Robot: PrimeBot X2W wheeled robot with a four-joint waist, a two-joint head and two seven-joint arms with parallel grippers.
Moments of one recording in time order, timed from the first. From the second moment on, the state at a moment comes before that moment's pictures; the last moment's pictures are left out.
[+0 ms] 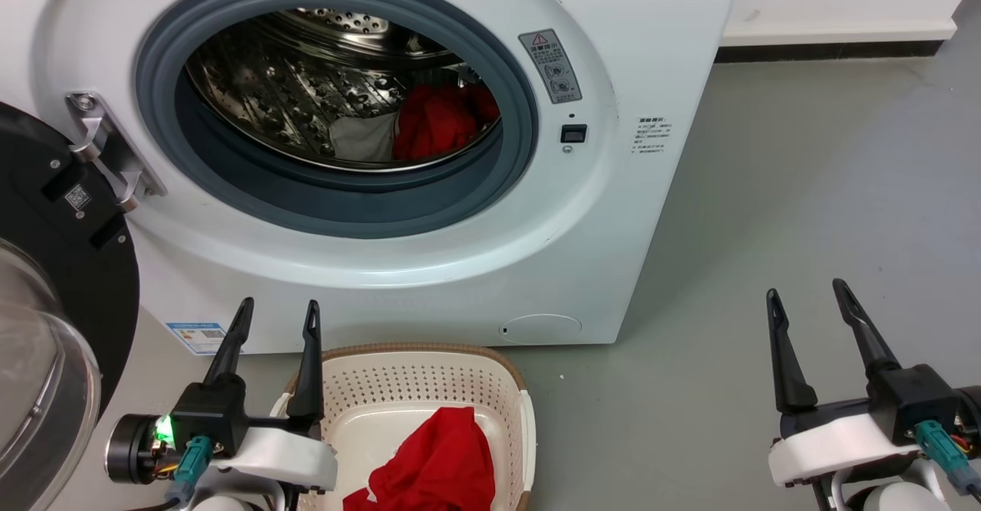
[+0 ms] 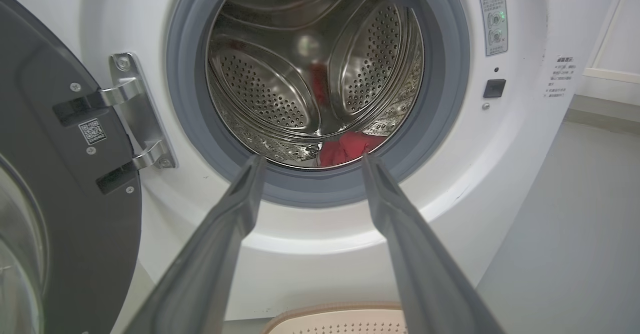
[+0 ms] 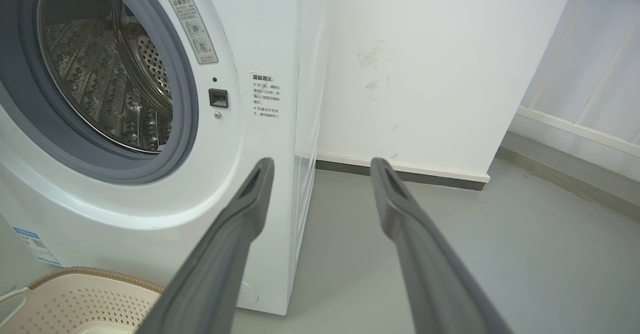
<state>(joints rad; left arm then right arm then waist) -0.05 0.10 -0.01 0.11 -0.06 -0.05 -0.26 -0.04 -0.05 -0.05 0.09 -0.06 0.13 -0.26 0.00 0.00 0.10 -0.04</state>
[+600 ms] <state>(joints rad) -0.41 0.26 -0.09 0.35 -0.09 -0.13 -0.24 -0.15 -0.05 -0.02 0.02 -0.04 0.13 -0.26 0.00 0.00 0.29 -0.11</state>
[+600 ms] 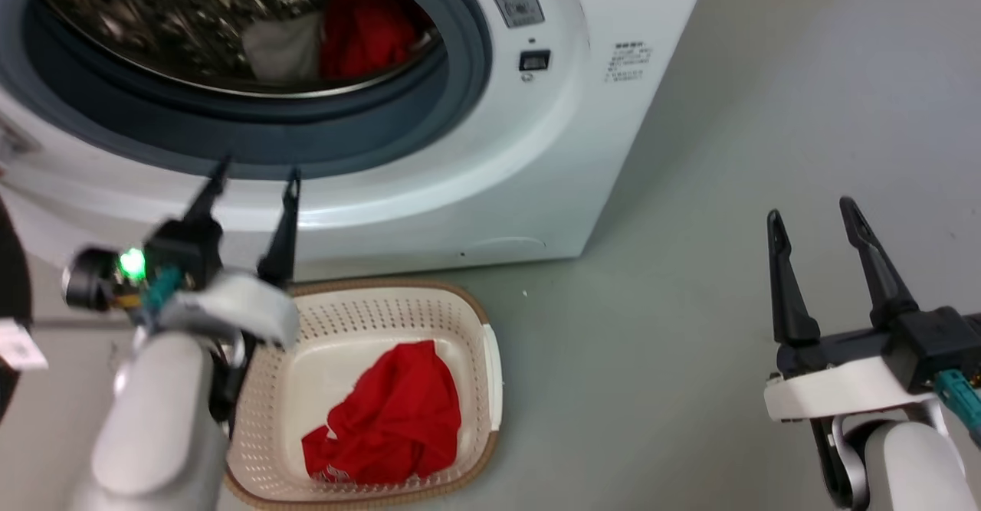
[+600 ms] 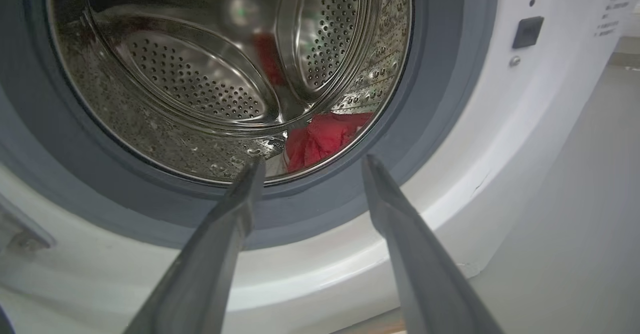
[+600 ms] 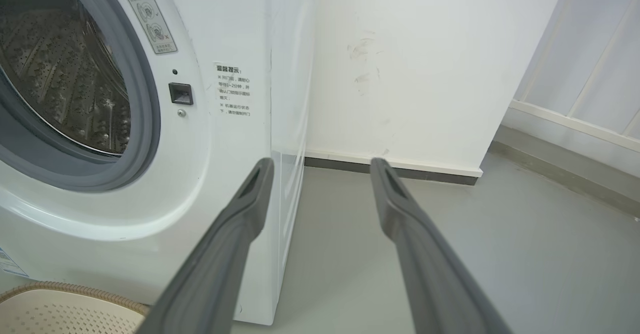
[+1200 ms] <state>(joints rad) -1.19 0.48 -0.33 0.68 -0.35 -0.13 0.19 -0.27 -0.05 0.06 -0.06 0.01 0.13 -0.26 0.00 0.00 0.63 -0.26</state>
